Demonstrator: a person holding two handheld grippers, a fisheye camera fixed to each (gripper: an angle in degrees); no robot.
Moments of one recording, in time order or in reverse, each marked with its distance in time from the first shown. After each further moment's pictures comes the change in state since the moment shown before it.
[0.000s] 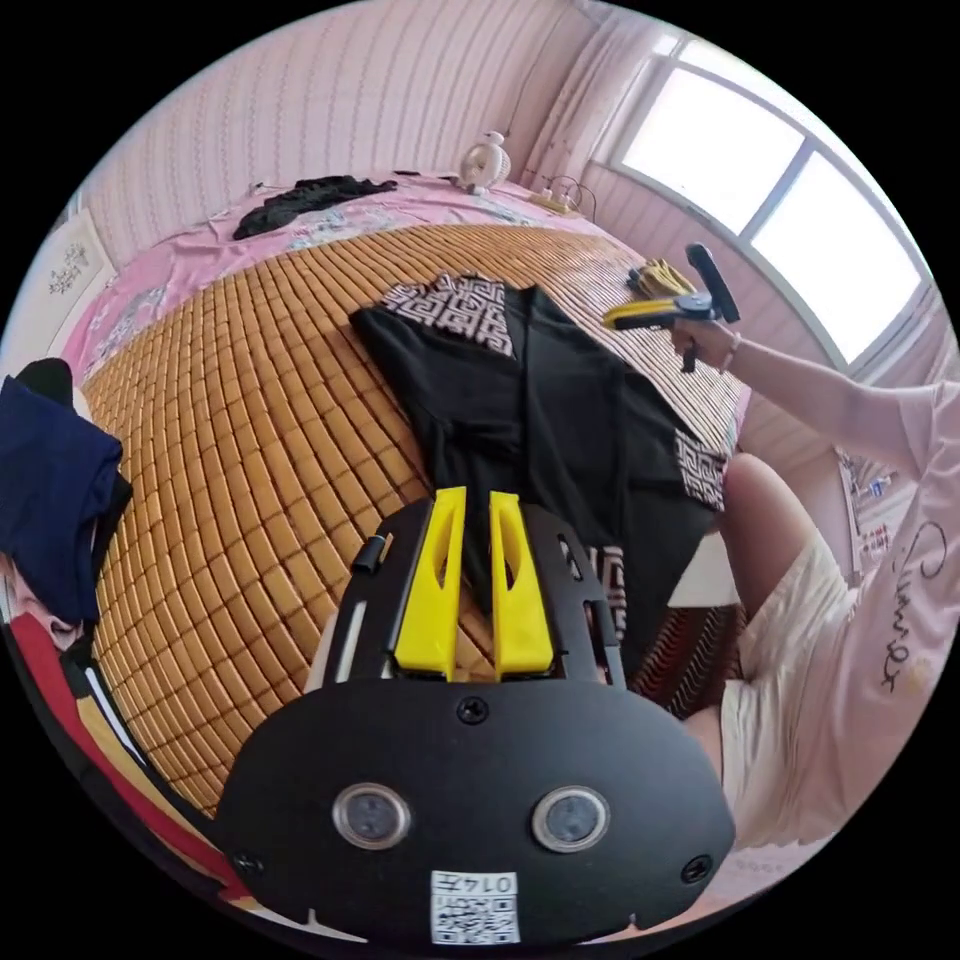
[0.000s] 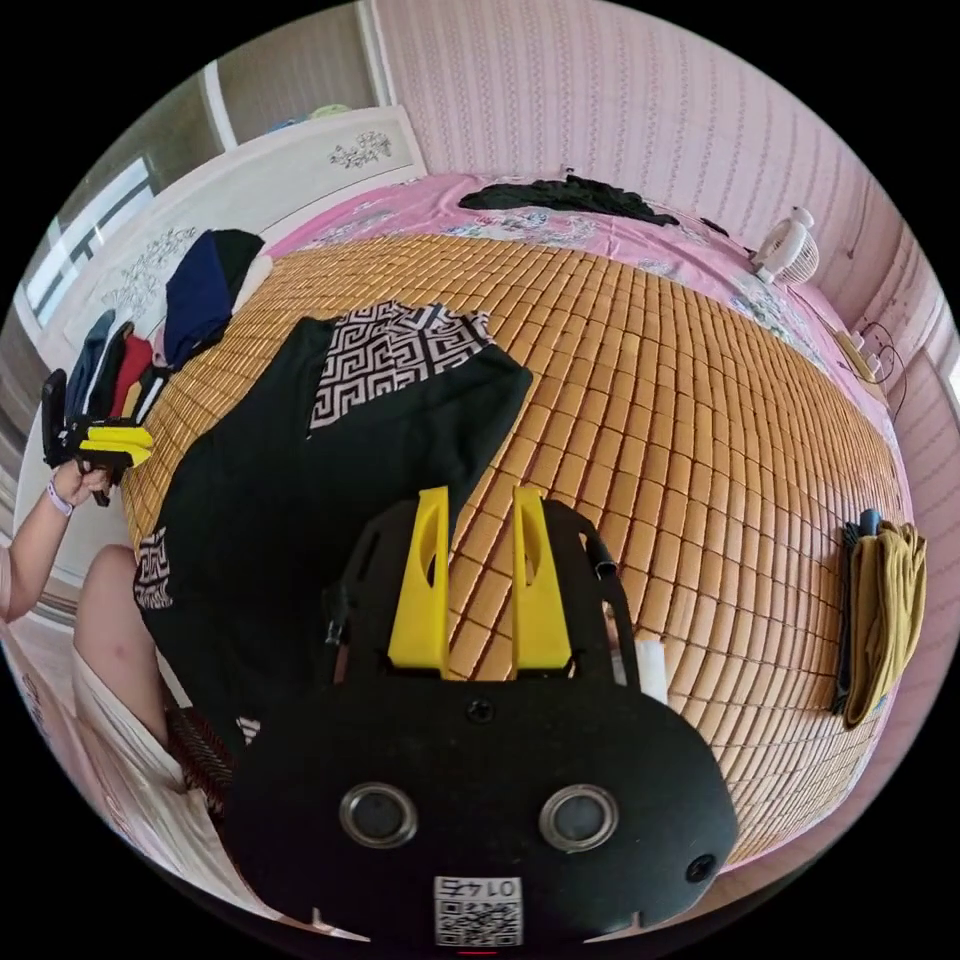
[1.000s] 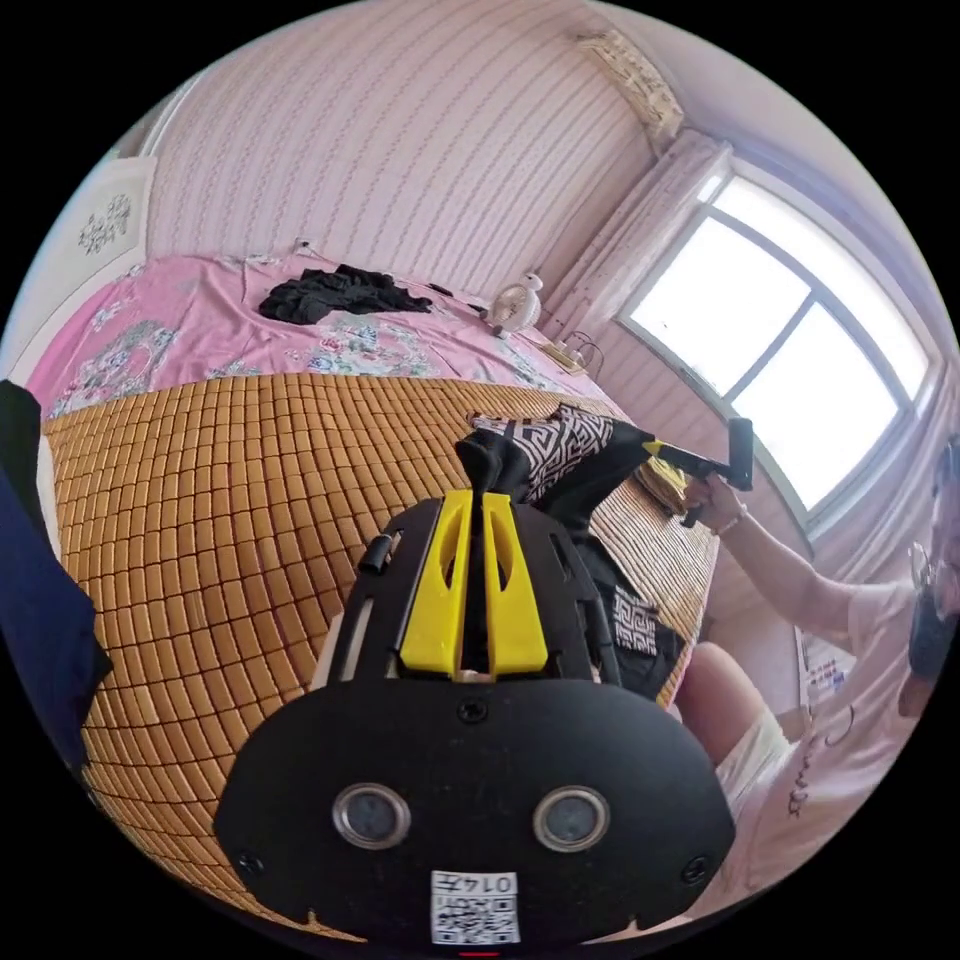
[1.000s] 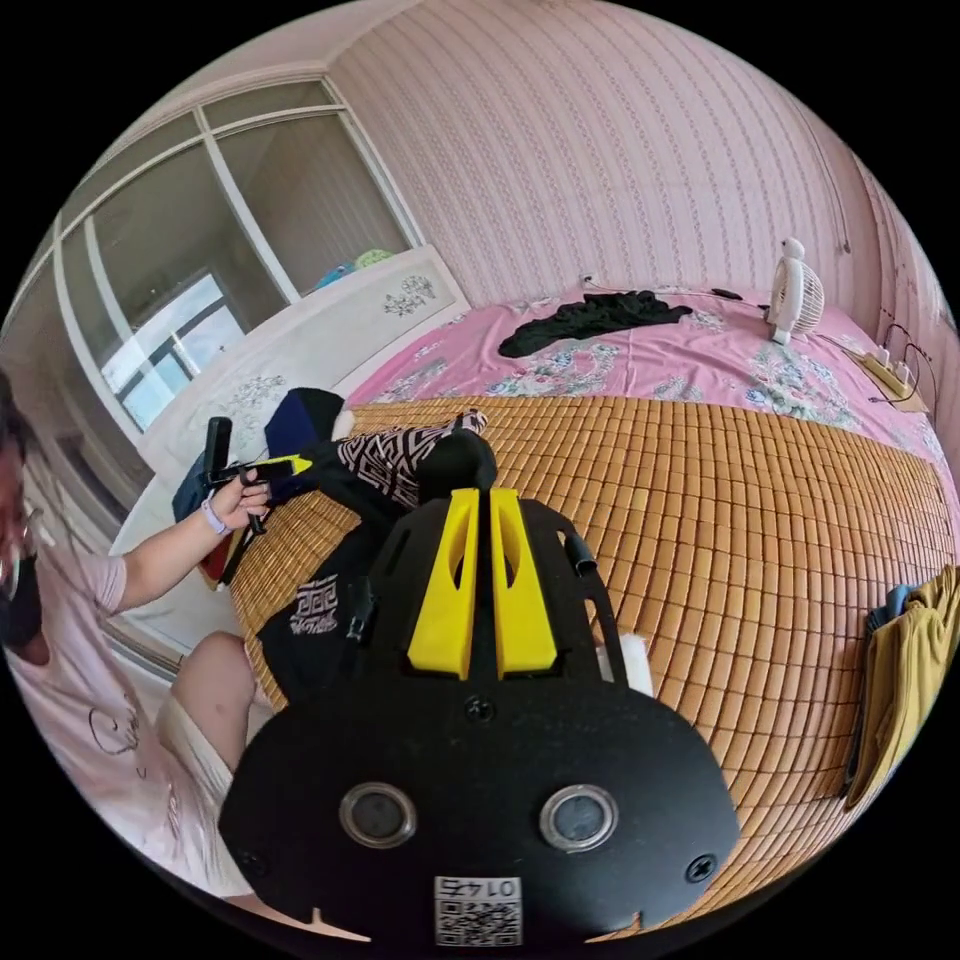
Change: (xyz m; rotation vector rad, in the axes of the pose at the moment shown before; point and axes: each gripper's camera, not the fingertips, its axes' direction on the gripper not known) left arm -0.072 -0.083 -0.021 0.253 0.209 -0.099; right arm 0.051 -0.058 -0.079 0.296 -0.321 -0.038
